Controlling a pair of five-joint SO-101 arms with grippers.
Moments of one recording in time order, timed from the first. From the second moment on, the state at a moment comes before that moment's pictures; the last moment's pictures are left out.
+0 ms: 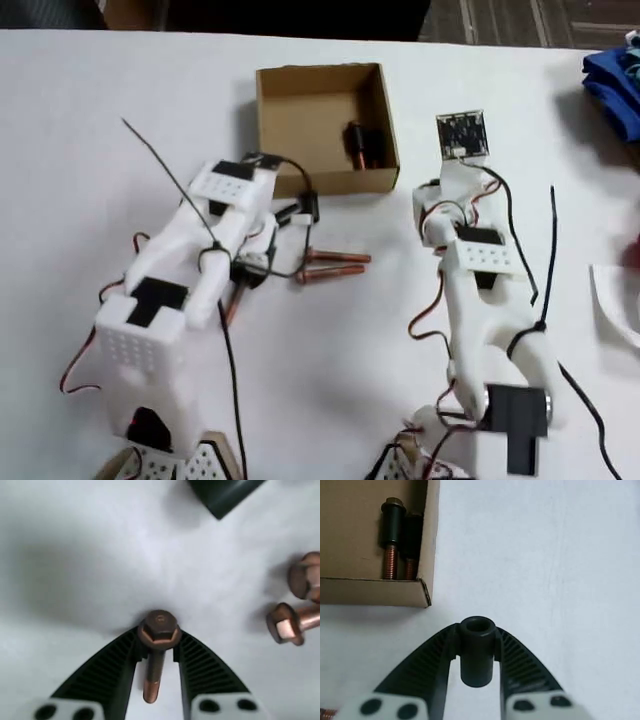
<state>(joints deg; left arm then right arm) 7.8 30.5 3.4 79.1 6.2 0.9 -12.3 44.2 20.4 13.0</state>
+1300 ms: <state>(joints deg) 10.5 -42.7 59.5 11.8 19.0 -10.9 -46.5 84.5 -8.9 13.0</state>
